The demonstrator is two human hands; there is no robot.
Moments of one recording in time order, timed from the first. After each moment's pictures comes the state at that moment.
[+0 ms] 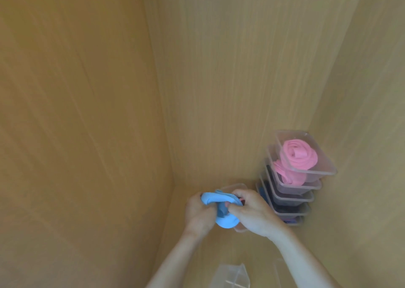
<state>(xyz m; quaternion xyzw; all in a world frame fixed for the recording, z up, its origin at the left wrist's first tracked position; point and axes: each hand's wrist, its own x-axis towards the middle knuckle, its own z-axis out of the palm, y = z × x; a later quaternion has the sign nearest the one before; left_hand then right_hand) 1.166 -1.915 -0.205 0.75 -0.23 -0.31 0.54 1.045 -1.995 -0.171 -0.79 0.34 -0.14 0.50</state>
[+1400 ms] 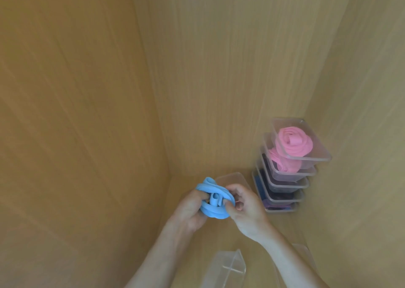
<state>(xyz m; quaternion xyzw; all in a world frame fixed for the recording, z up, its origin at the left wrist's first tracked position) 1.183 -1.909 -0.205 0.58 -0.12 -0.55 0.59 1.040 -1.984 -0.234 -0.74 0.31 -0.29 0.53</state>
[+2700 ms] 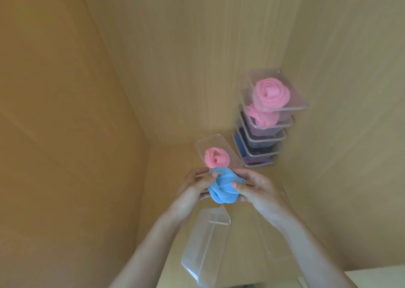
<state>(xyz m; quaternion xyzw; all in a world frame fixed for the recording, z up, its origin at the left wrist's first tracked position) 1.142 -1.885 -0.246 0.61 -0.27 -0.54 0.51 0.962 -1.967 -0.256 -0.56 0.39 -0.27 0.68</state>
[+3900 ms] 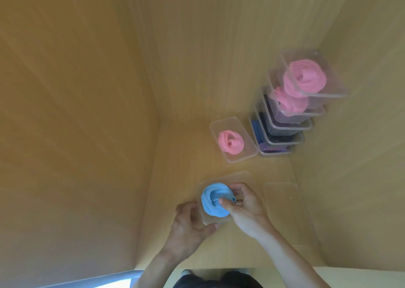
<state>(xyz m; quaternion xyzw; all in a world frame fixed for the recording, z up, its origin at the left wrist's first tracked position) 1.125 -1.782 -0.349 0.78 -0.31 -0.42 0.36 0.991 -1.907 -0.317 -0.62 0.53 -0.15 0.56</state>
